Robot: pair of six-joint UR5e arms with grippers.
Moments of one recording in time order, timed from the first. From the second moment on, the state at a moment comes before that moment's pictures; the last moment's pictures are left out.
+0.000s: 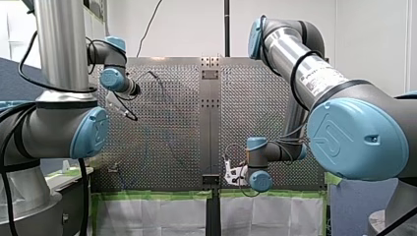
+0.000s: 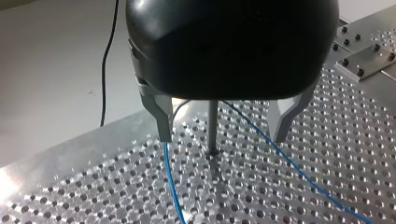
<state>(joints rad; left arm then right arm) 0.07 -1.44 -2.10 -2.74 -1.53 -2.59 2.13 -0.67 1.87 -1.11 1.68 1.46</state>
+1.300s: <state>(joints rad) 0.06 -1.24 -1.98 -2.94 -1.49 -2.34 2.12 -0.67 1.87 -1.11 1.68 1.46</state>
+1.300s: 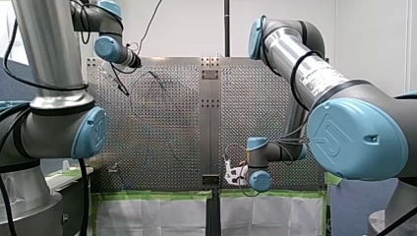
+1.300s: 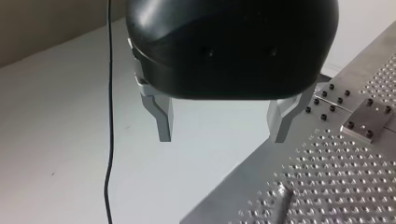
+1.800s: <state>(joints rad) 0.05 -1.25 -1.87 -3.06 -1.45 -2.22 2.12 -0.67 1.87 -1.11 1.68 1.47</state>
